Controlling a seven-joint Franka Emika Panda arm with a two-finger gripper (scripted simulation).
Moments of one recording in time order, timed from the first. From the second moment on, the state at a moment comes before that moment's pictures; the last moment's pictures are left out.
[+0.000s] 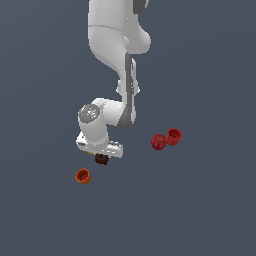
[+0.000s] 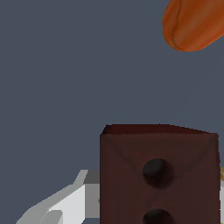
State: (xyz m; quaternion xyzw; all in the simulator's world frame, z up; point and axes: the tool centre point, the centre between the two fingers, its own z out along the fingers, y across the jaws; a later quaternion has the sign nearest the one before) arm 0.012 -0.121 0.033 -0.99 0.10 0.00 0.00
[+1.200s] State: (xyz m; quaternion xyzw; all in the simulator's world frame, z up) arm 0.002 -0.075 0.214 -0.99 0.10 0.00 0.00
